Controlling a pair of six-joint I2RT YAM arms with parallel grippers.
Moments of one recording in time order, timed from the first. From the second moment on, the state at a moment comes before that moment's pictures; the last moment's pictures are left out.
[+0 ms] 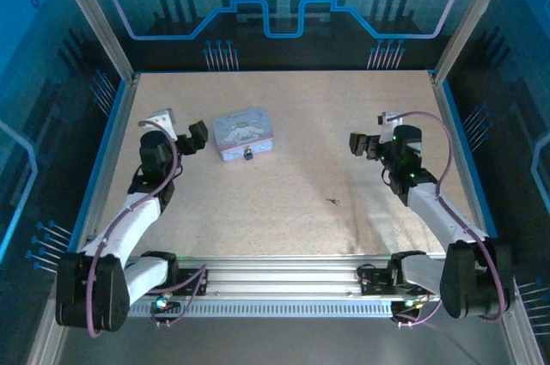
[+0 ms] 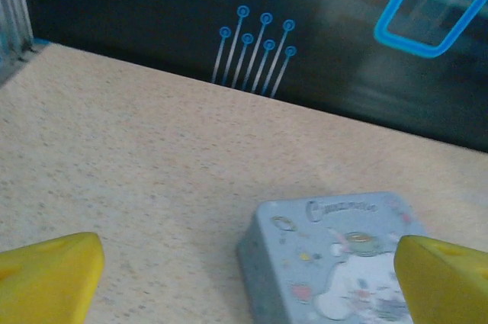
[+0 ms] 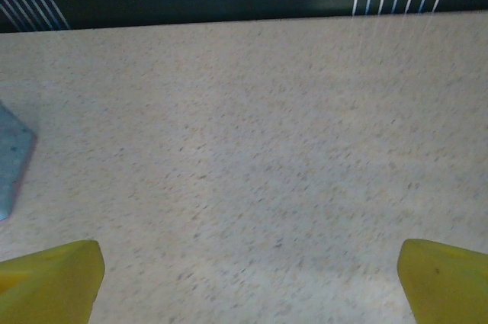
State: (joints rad) left arm -0.03 1.05 0.58 0.21 -0.02 -0.35; right arm 0.09 1.14 0.63 0.04 -0.08 0.13
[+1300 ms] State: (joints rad) left arm -0.02 1.60 0.95 -0.12 0.34 -0.72; right arm 0.49 1.93 1.30 -0.06 -0.36 0.48
